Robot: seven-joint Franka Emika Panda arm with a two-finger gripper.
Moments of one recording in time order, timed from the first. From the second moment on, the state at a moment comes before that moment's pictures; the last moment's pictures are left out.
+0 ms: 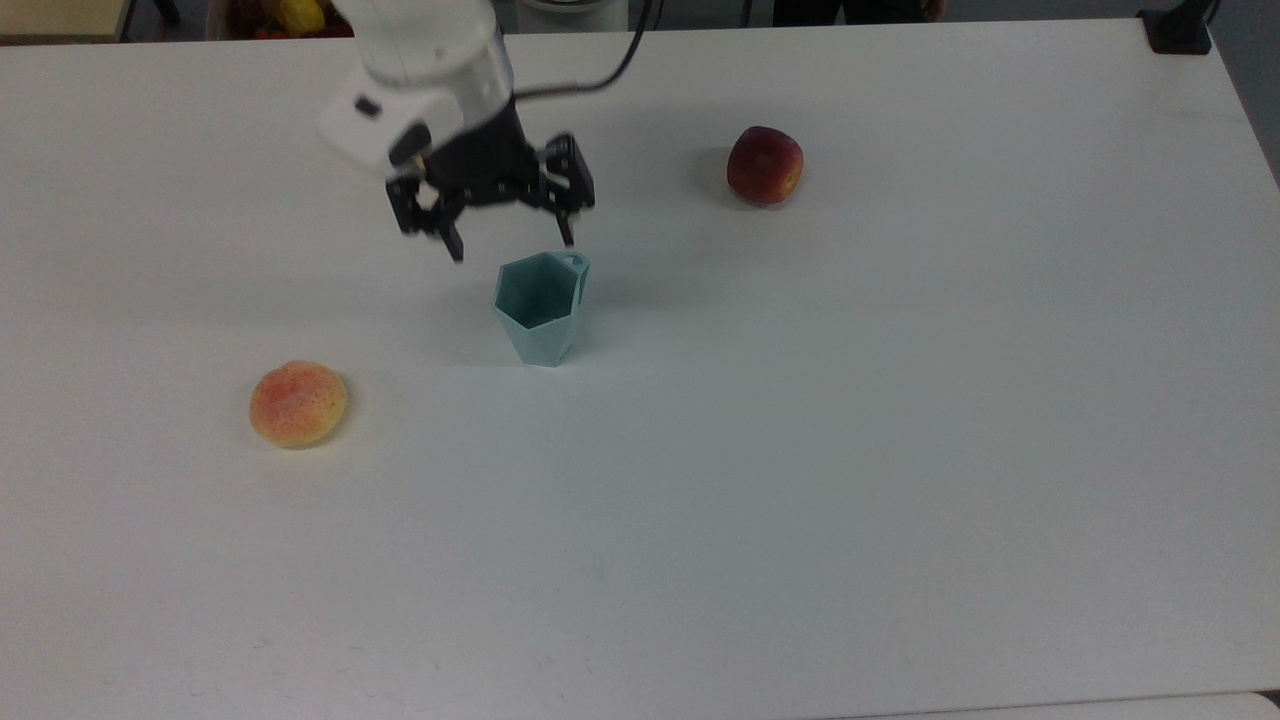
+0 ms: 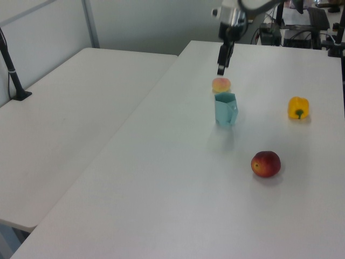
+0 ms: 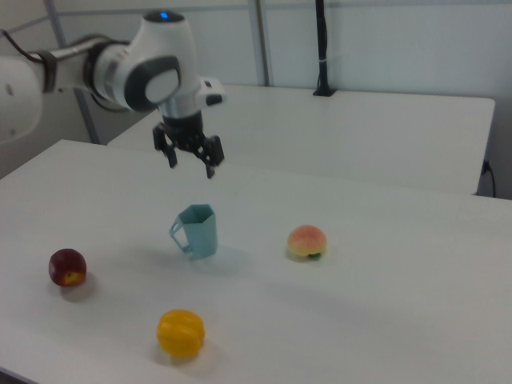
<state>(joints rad) 0.13 0.30 -0.16 -1.52 0.21 1.93 -0.20</state>
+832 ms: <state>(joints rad) 0.14 -0.02 -0.08 -1.54 0.12 1.55 0.16</state>
